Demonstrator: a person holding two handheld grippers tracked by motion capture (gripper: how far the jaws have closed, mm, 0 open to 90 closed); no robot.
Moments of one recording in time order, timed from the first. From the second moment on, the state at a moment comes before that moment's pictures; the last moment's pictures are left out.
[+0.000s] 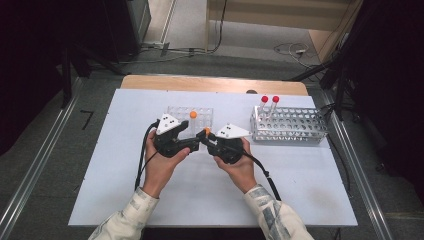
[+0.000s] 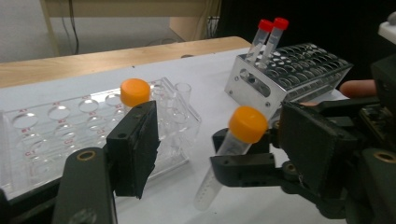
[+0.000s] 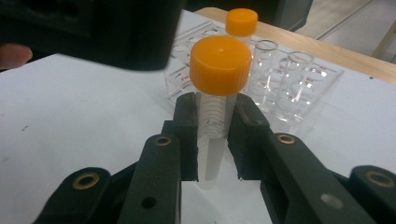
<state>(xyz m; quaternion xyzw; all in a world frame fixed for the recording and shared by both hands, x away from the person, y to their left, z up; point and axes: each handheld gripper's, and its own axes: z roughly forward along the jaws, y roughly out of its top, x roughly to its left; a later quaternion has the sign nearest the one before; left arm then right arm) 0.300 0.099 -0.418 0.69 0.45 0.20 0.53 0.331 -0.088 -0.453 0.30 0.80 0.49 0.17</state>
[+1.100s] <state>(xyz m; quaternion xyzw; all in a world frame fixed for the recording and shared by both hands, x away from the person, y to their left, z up) 0.300 0.098 -0.420 0.72 0.41 0.22 0.51 0.324 -0.080 -0.447 0.29 0.80 0.49 0.16</state>
